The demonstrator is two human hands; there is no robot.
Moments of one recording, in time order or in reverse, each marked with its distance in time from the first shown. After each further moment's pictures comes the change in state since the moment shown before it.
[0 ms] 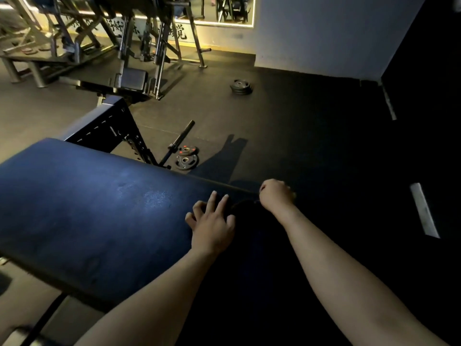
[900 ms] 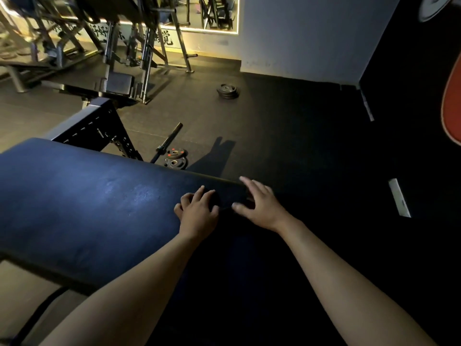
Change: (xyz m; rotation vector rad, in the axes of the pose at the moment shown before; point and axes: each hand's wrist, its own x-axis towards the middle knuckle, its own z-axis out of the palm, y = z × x) left_hand -0.006 -0.007 -0.007 -0.091 0.026 0.046; right_hand -0.077 0.048 0.003 0.225 -0.064 -0.471
